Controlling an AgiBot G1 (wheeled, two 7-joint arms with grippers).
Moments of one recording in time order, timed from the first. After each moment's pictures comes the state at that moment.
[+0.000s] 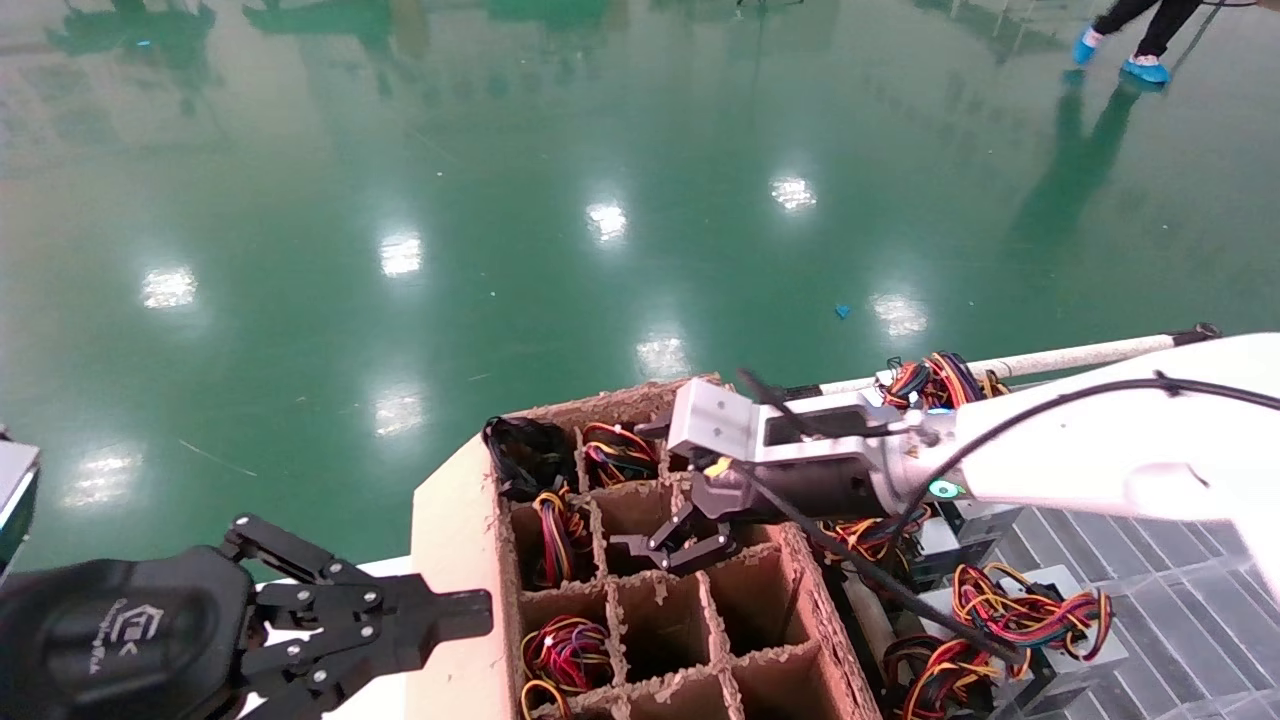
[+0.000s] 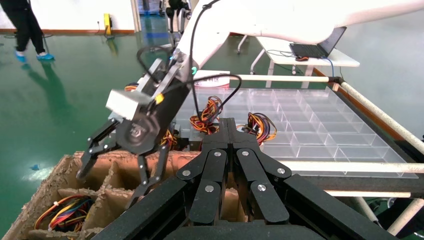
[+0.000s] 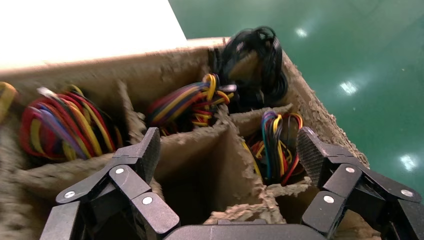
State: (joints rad) left arm -1.09 0.58 0.36 -1.27 0.68 1.46 -0.14; right arm 1.60 -1.17 -0.63 0.56 -1.45 -1.24 -0.15
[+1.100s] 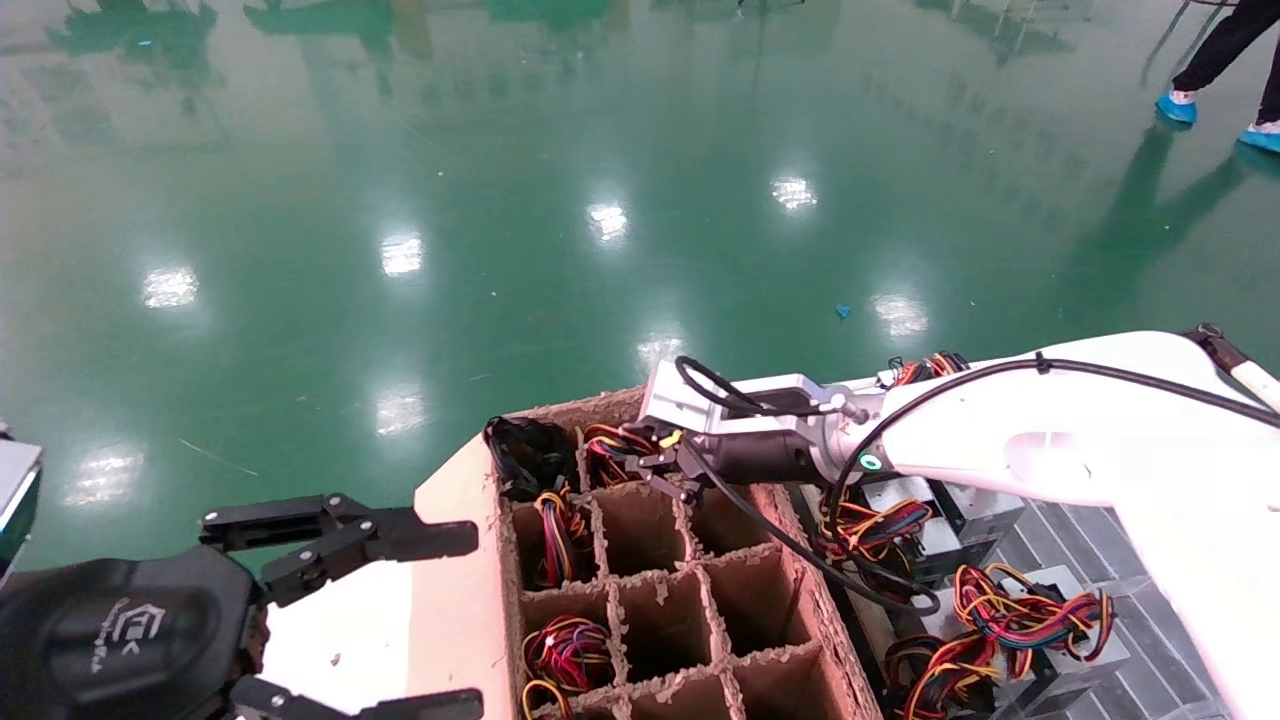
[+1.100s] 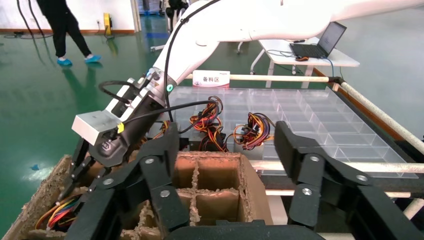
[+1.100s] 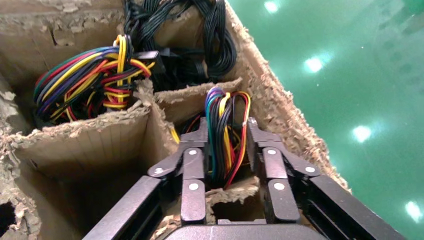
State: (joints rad) left arm -1.09 0.58 0.36 -1.27 0.68 1.46 -0.14; right arm 1.71 -1.34 -0.65 0.18 -1.49 -1.05 -0.39
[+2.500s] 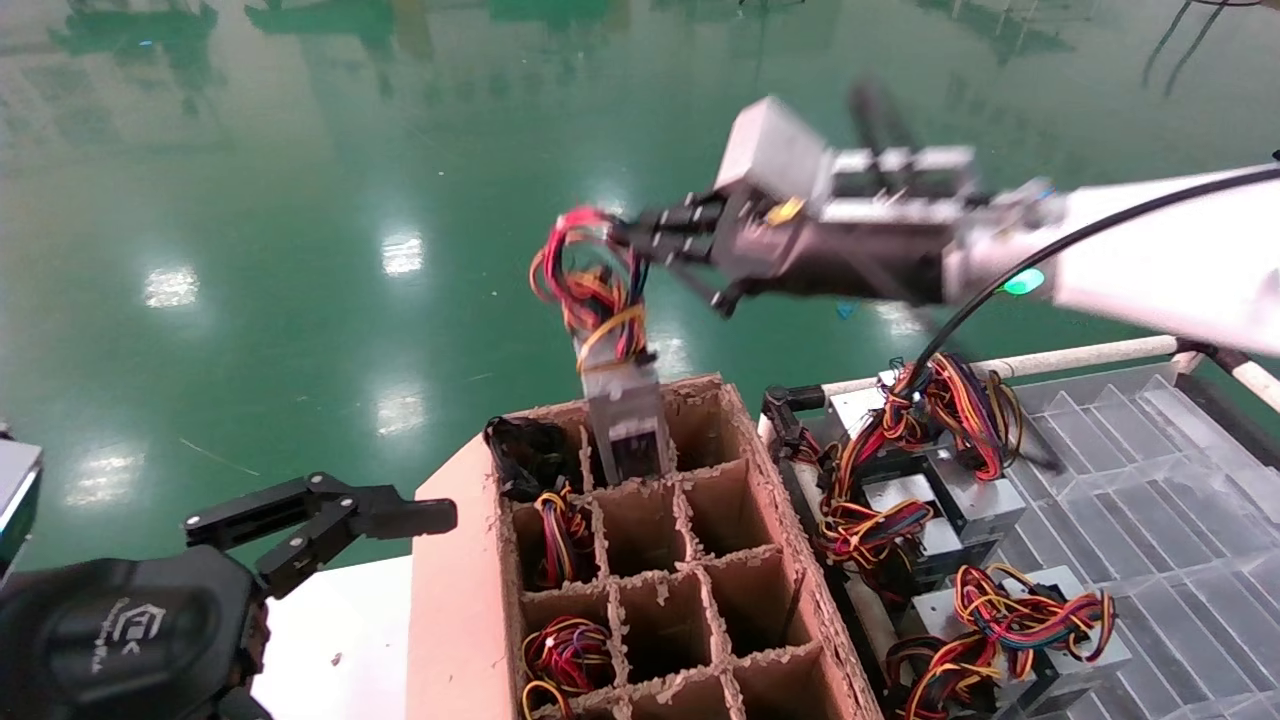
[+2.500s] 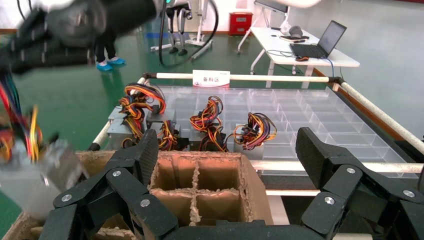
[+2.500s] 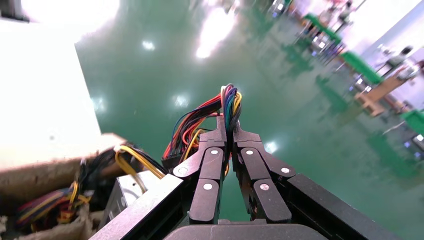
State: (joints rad) left arm -1.09 0.58 0.36 -1.27 0.68 1.46 -0.14; right arm 1.85 -1.14 -0.53 0.39 -1.28 -1.28 -0.37
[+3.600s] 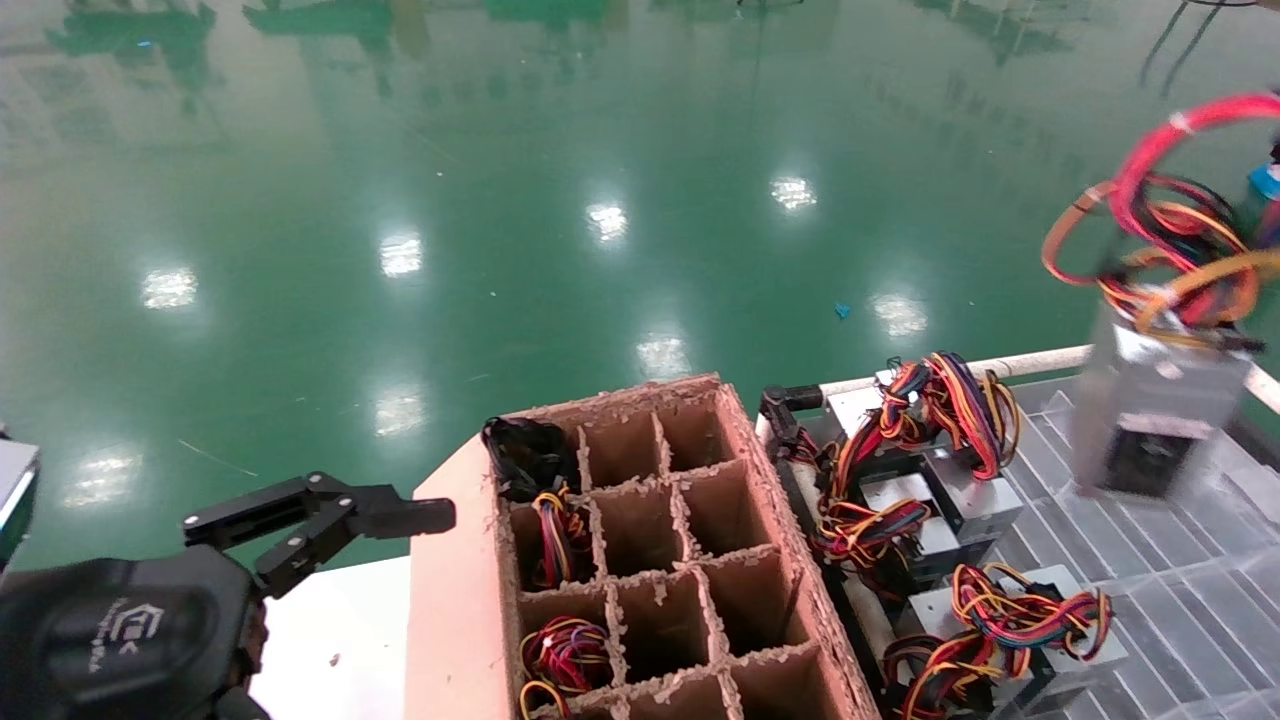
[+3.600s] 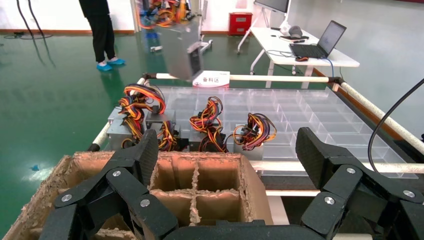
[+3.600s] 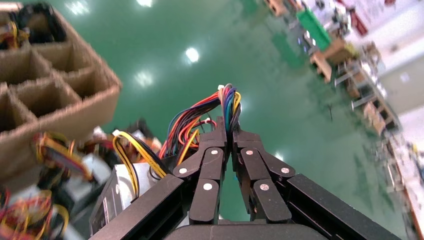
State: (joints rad) left arm -1.09 0.58 0.36 -1.27 0.68 1.46 -0.14; right arm 1.84 -0.27 -0.43 1.14 -1.28 -1.41 0.18
